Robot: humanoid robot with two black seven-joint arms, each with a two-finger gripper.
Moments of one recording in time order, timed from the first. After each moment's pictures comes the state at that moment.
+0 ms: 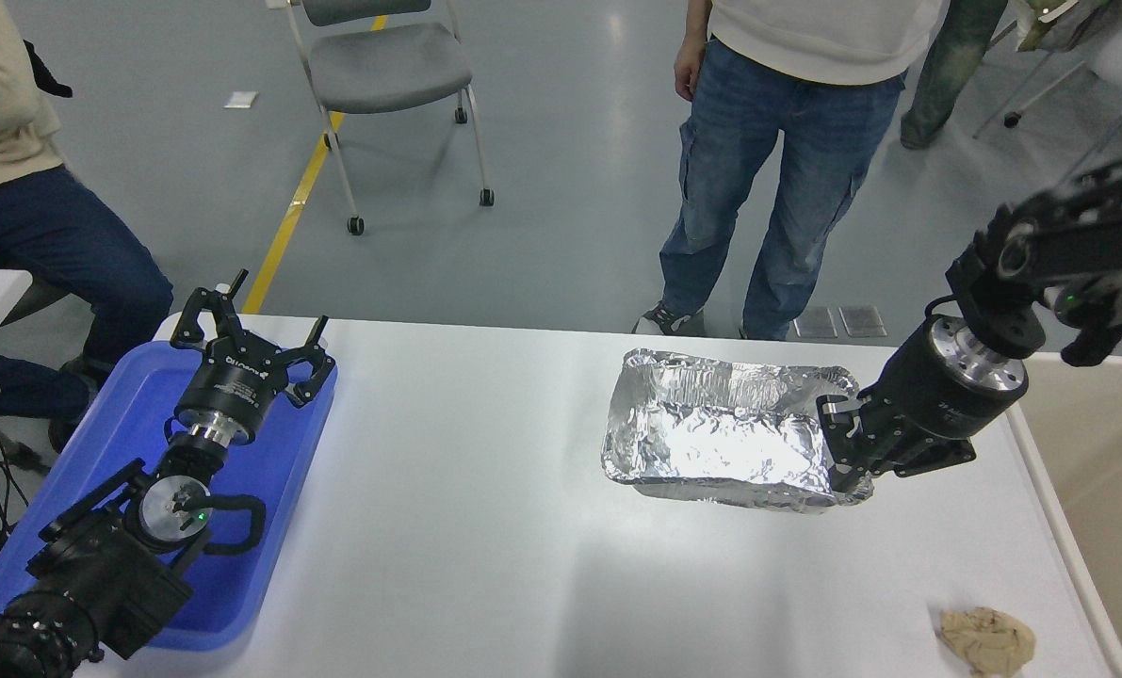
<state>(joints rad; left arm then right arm) -0.59 0.22 -0.90 -0.44 -0.08 -0.64 -0.32 2.16 -0.42 -1.24 1.47 -0.10 0.75 -0.03</state>
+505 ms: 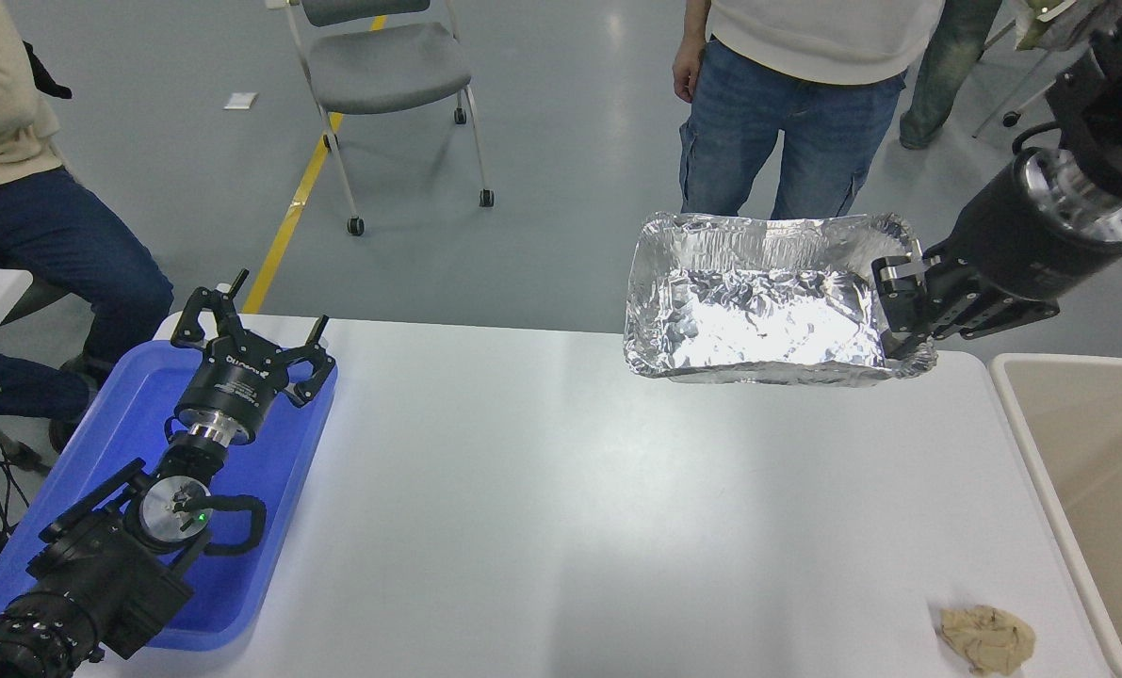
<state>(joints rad) -0.59 0.22 -0.90 -0.44 -0.08 -0.64 -0.32 2.42 -0.43 -1.31 1.48 -0.13 0.78 -0.03</state>
